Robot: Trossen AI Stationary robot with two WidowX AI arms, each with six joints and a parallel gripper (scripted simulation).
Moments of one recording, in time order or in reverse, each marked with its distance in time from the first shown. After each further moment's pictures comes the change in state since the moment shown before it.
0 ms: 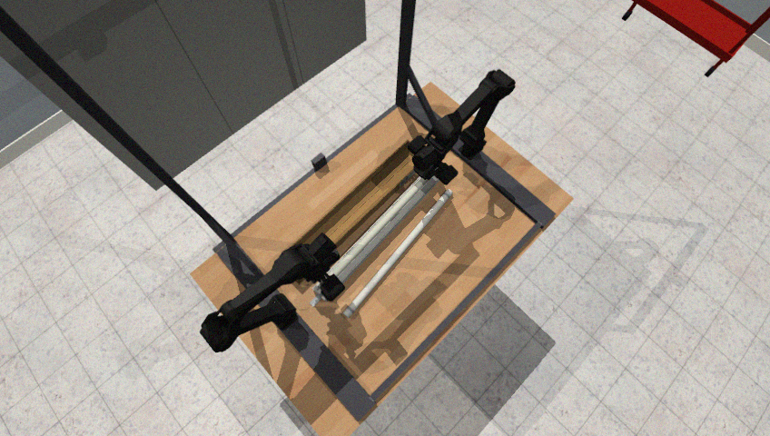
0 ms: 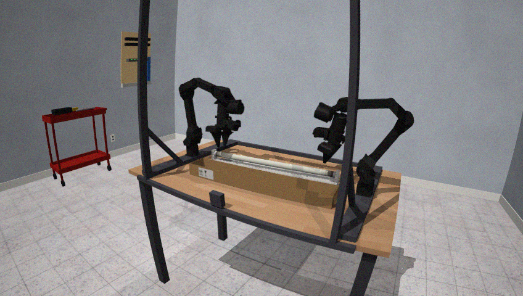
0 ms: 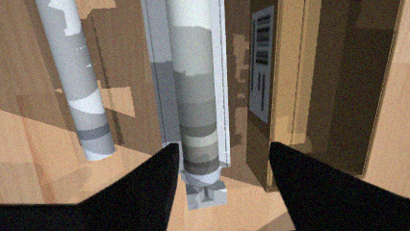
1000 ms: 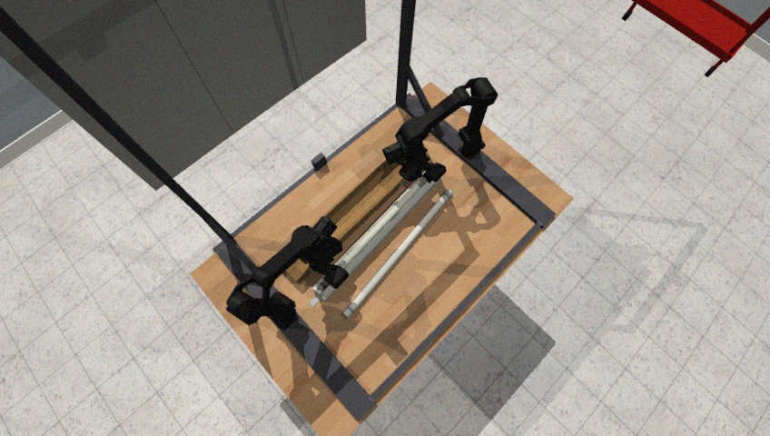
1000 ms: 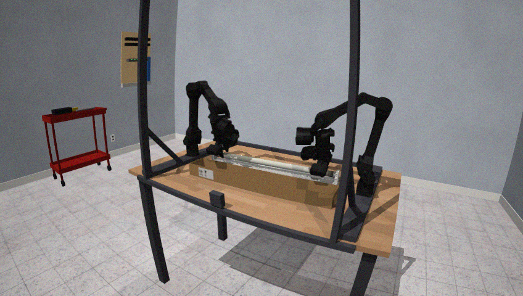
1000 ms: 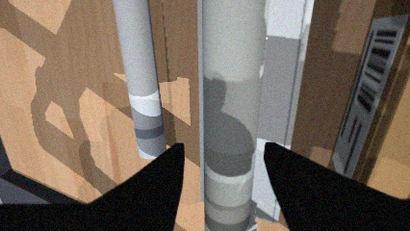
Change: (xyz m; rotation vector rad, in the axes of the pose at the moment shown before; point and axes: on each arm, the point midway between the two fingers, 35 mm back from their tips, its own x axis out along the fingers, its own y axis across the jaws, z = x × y) left arm 0.047 0.000 0.012 -0.055 0.073 0.537; right arm 0.061 0.018 0.000 -0.174 0.239 -0.269
